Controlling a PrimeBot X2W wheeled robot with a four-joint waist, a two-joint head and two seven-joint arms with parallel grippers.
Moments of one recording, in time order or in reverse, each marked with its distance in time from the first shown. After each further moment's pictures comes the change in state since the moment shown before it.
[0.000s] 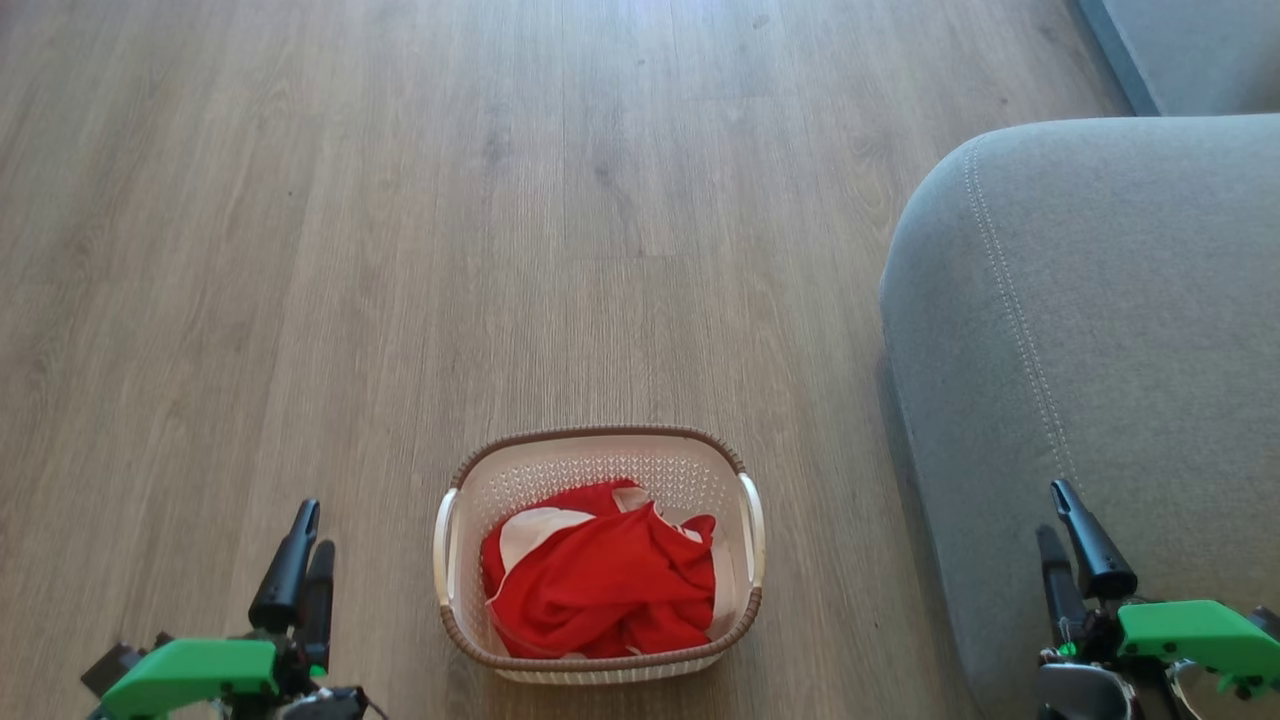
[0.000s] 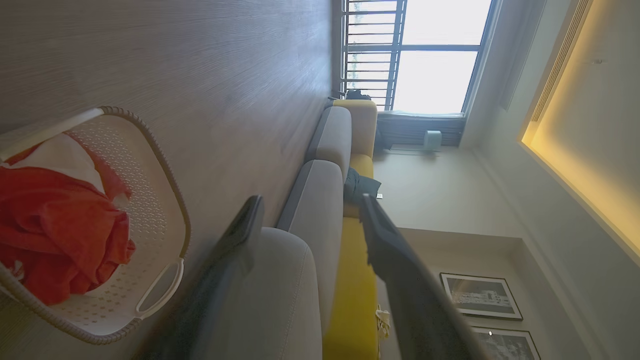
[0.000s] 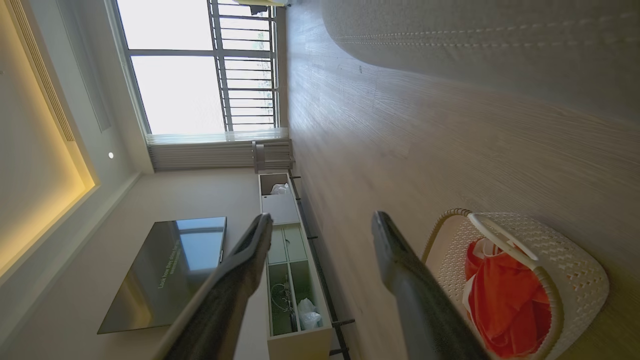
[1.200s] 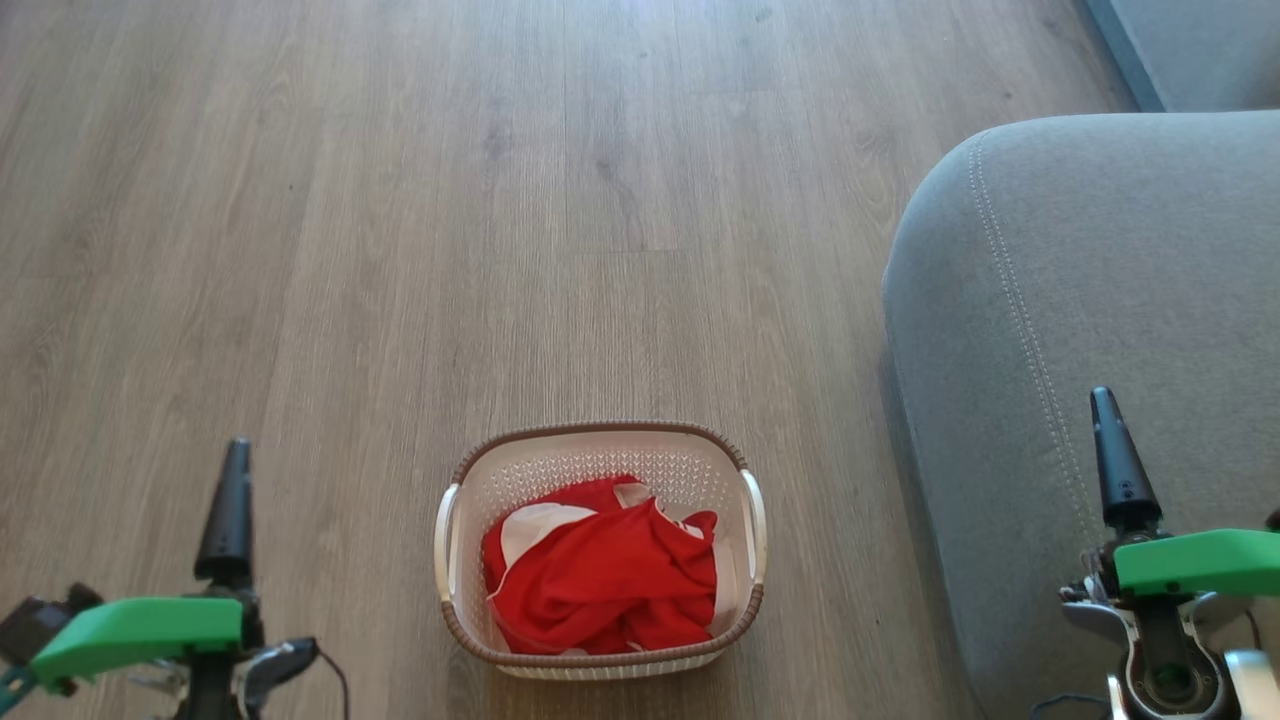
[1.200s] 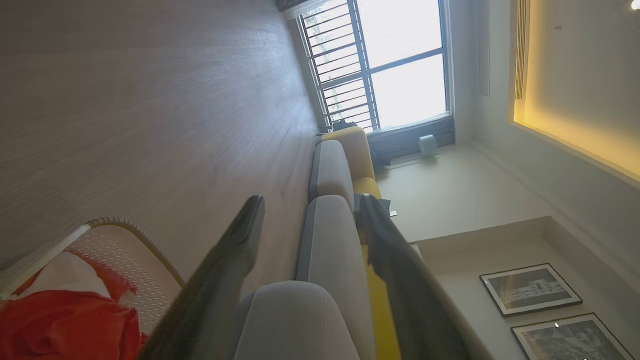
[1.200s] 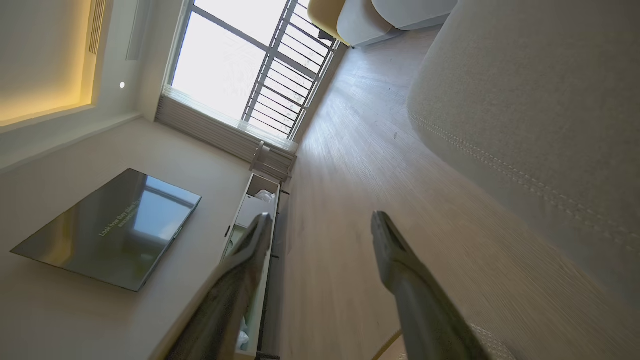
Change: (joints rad) left arm -0.030 0.000 0.067 -0.122 0.250 -0.001 -0.103; right arm -0.042 0.004 -0.036 -0.168 -0.431 0.000 -0.104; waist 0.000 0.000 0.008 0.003
